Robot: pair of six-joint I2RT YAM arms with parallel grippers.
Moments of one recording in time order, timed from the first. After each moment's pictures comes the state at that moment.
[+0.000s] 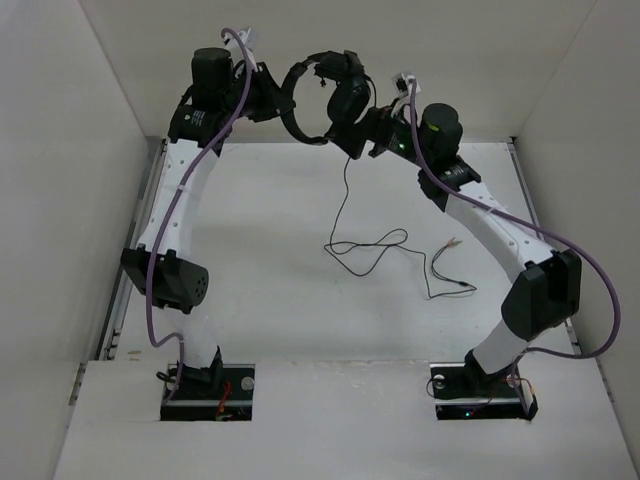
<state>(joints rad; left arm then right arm) -0.23 1.82 2.15 -0.64 0.41 -0.45 0.43 1.62 1.51 0.15 -0.49 0.43</state>
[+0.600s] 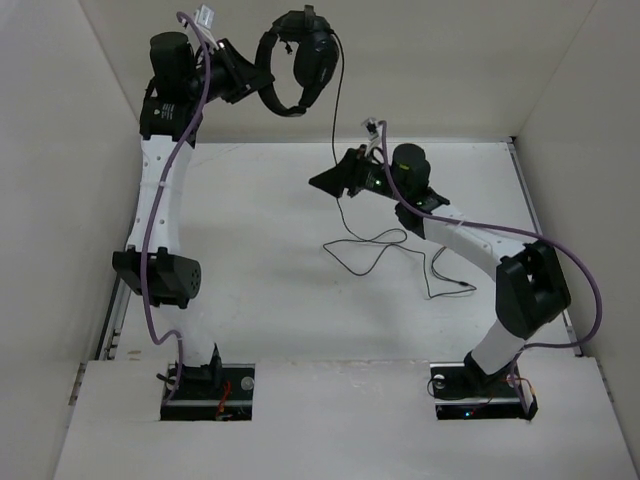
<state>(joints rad) -0.10 1.85 2.25 -0.55 0.60 -0.67 0.51 1.66 1.27 0.44 -0.56 0.65</state>
